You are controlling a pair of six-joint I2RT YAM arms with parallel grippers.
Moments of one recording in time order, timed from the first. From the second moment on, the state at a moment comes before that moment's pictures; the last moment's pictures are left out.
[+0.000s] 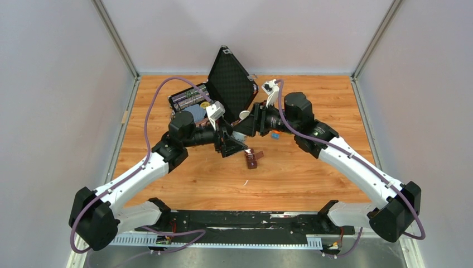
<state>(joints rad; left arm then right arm) -0.61 1.11 0.78 0.22 0.73 -0.30 0.69 1.24 1.15 -0.17 -0.44 0.59</state>
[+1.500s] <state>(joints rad) -0.61 1.16 0.71 0.13 0.67 -0.15 0.55 1.13 1.05 -0.29 -0.25 0.74</state>
